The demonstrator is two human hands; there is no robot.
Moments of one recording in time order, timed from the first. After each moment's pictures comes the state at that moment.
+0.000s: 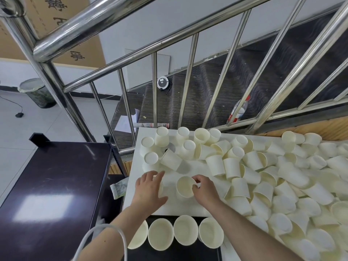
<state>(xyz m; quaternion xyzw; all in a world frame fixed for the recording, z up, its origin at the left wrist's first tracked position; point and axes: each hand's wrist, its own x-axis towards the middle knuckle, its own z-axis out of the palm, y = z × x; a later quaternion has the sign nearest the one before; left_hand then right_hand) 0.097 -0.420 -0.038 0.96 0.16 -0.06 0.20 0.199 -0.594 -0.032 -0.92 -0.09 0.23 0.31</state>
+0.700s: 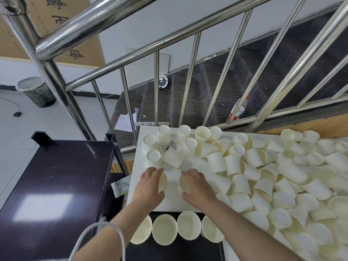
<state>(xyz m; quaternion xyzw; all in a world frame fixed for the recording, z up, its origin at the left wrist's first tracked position) 0.087 -0.415 -0.027 0.94 0.18 -0.05 0.28 0.180 -0.583 -0.027 -0.92 -0.31 0.19 0.14</state>
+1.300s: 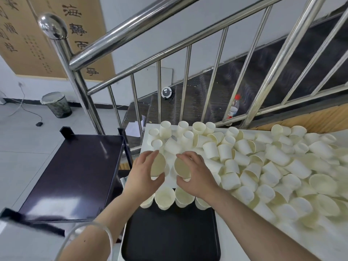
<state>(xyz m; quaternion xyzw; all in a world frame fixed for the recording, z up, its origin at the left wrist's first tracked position) -0.005 -0.452 0.043 0.92 0.15 0.19 0.31 0.101 -0.622 0.045 -0.87 -0.39 0.05 0.30</state>
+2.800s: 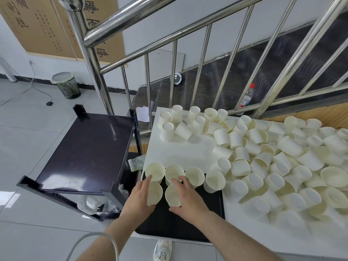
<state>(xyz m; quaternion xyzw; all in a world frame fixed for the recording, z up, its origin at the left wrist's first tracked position) -0.103 -0.462 -0.059 0.92 0.25 -0.01 0.32 0.006 -0.621 -0.036 -0.88 -0.39 0.21 0.17</state>
